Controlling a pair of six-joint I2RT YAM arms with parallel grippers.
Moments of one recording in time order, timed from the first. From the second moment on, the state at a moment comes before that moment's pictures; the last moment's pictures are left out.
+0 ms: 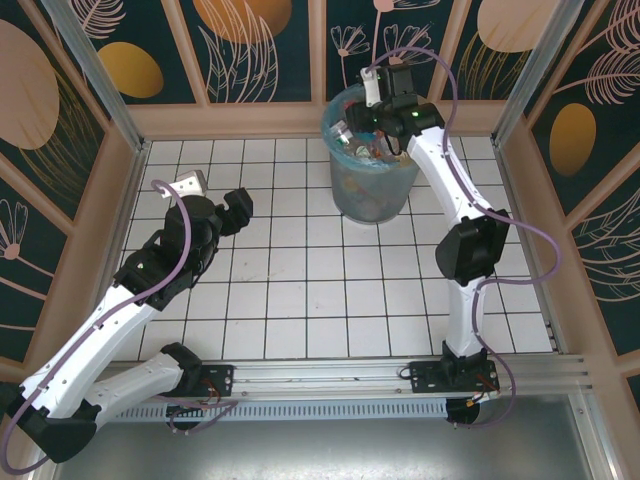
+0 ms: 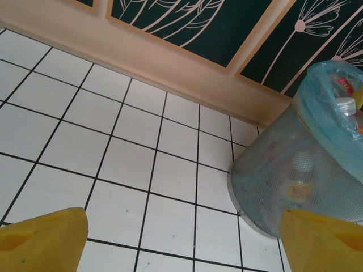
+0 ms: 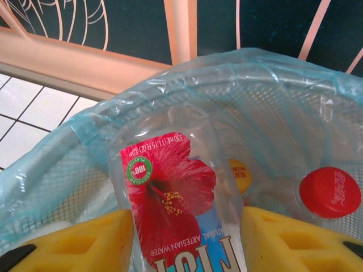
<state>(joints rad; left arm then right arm) -0.62 0.92 1.04 -0.56 -0.45 -0.71 0.38 2.06 2.22 -0.74 -0.05 0.01</state>
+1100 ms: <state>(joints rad) -0.62 0.87 1.00 -0.54 -0.50 -0.76 0.36 1.45 1.55 -0.56 -0.07 0.06</state>
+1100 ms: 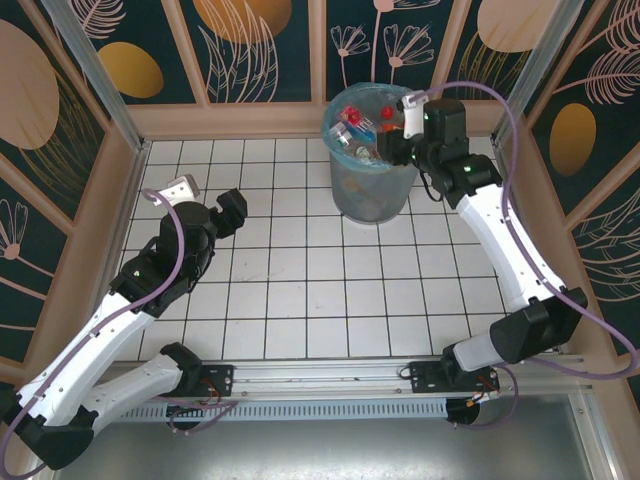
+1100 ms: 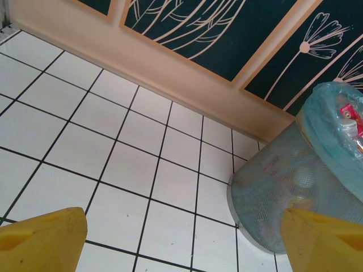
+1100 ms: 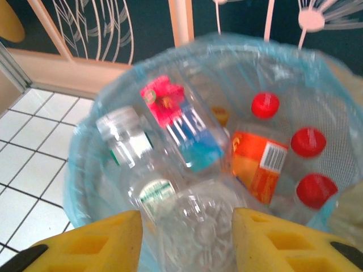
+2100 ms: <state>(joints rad) -0.62 0.85 0.66 -0.29 -0.83 -0.68 0.07 0.99 1.03 -0.23 0.05 0.14</state>
